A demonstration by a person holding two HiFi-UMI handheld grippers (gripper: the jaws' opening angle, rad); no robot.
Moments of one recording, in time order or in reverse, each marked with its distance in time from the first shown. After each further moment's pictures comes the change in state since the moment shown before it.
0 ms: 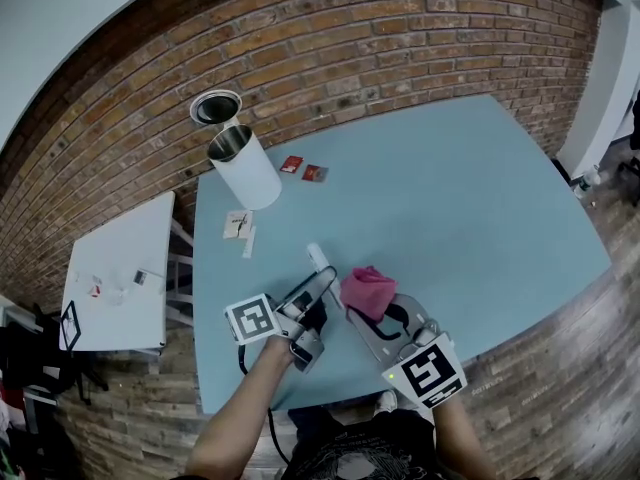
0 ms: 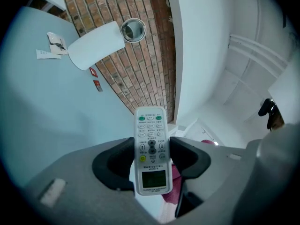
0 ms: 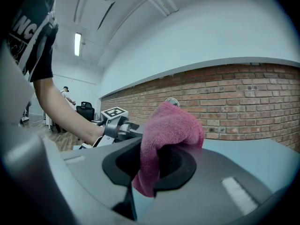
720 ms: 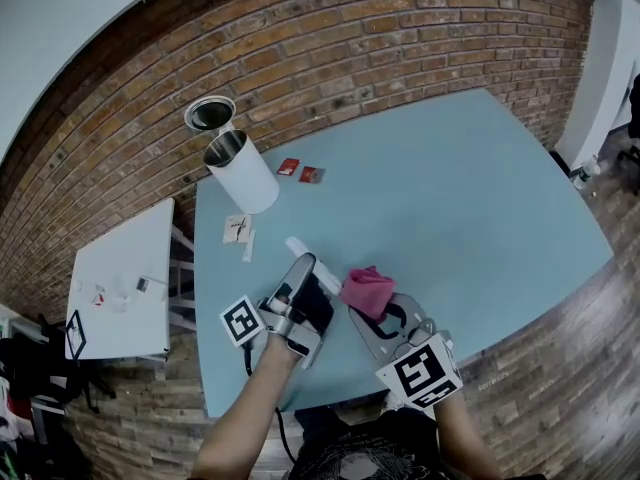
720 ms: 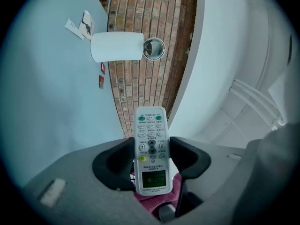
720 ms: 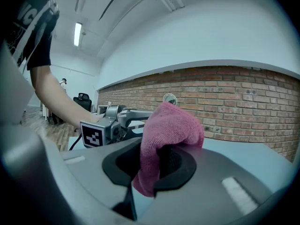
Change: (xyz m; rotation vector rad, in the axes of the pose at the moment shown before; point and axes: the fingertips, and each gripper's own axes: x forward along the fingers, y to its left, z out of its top) left arm -0.005 -0.014 0.033 -0.286 -0.242 -0.180; right arm 0.001 -0.002 -0.011 -0.051 0.069 -0.046
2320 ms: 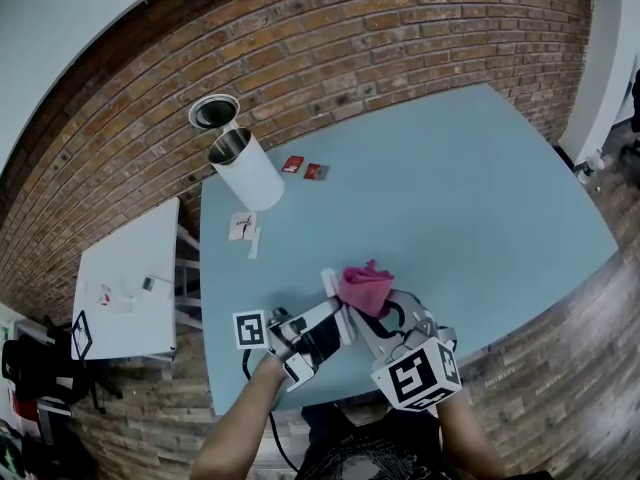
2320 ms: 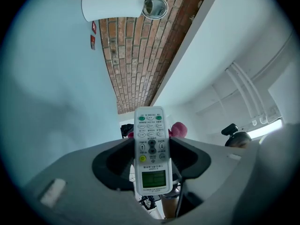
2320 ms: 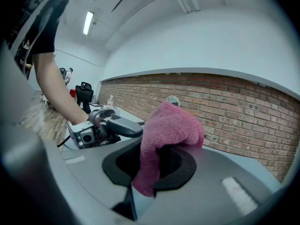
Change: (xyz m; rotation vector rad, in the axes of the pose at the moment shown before) left arm -0.038 -0.003 -0.080 -0.051 0.462 -0.117; right arm 0.001 0.008 0.010 -0.114 0.048 -0.037
